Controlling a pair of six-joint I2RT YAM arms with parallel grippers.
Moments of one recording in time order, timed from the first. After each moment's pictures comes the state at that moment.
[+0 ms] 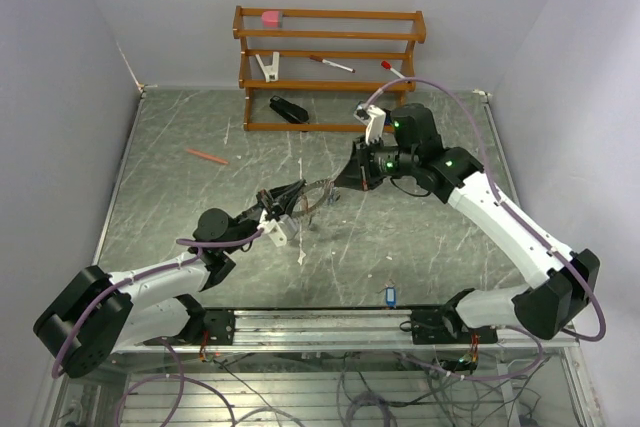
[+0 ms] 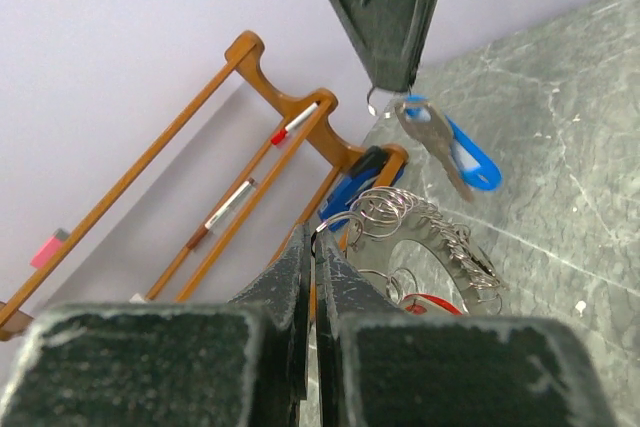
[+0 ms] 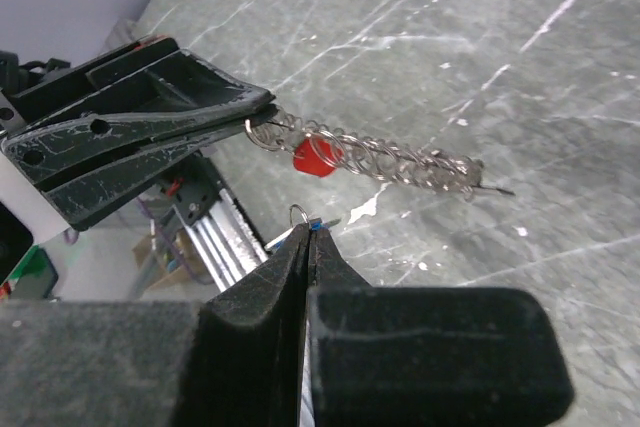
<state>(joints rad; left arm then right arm) -0.71 1.09 0.27 1.09 0.31 0.70 0.58 1.31 1.29 -0.57 -0.51 0.26</state>
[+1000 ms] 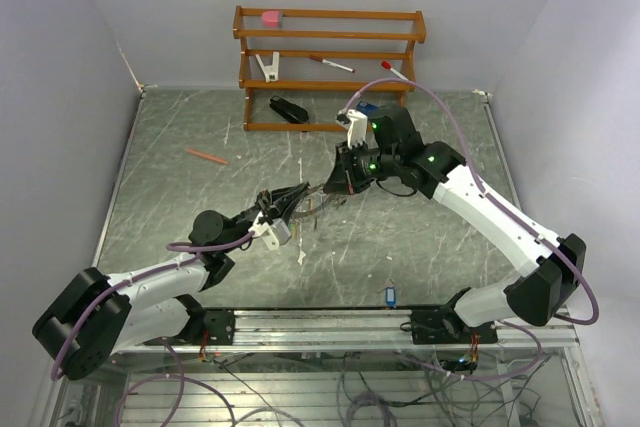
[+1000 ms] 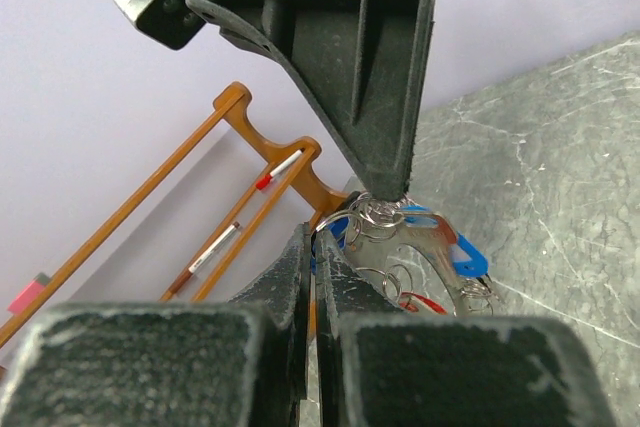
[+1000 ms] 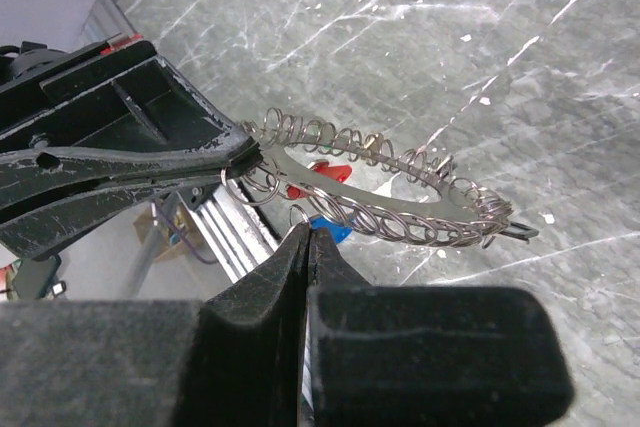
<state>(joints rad) -0.71 1.08 0.27 1.16 0.42 0.62 0.69 1.41 1.36 -0.63 -0.46 0.30</state>
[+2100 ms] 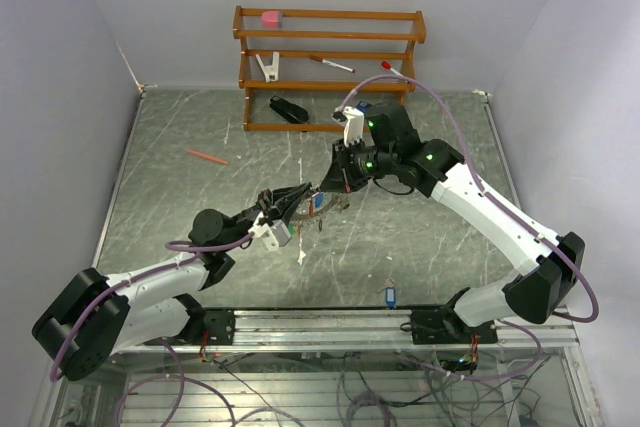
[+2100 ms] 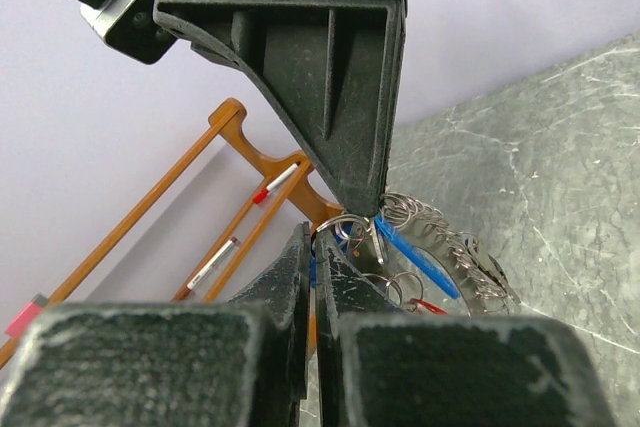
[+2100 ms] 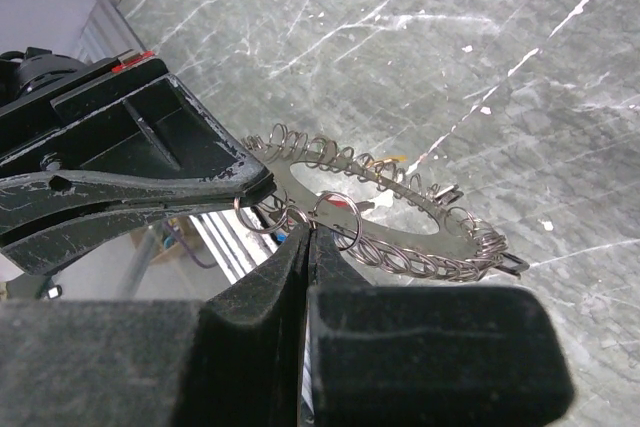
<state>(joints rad) -0.71 1.07 0.29 1.15 0.45 0.63 0.71 1.42 1.42 -0.66 -0.42 0.30</state>
